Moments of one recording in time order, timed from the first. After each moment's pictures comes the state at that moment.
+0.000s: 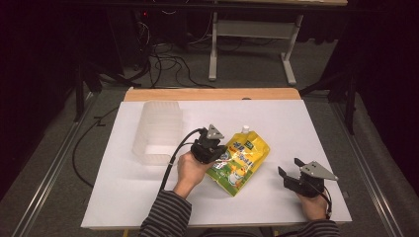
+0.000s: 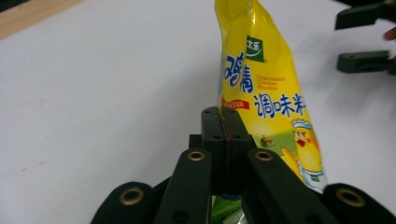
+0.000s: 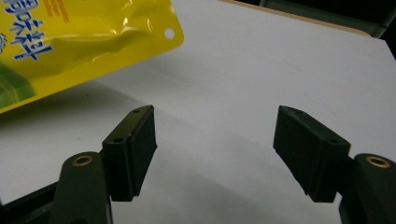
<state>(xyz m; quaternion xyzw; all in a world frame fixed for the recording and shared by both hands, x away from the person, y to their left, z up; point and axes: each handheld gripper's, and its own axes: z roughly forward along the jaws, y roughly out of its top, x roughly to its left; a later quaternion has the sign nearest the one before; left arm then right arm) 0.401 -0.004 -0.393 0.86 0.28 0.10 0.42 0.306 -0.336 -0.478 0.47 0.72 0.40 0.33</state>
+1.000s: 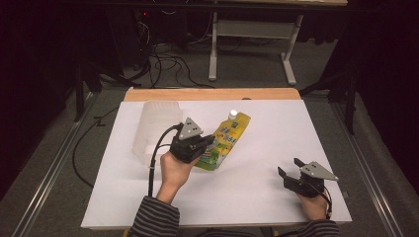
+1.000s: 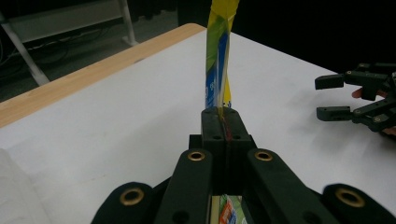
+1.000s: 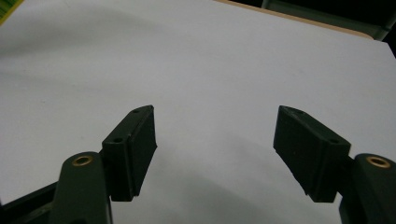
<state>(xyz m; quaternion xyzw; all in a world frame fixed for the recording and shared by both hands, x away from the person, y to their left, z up) 0.378 0.047 -0.347 0.81 0.29 0.15 0.49 0.305 -0.336 -0.477 0.46 0.72 0.40 0.33</state>
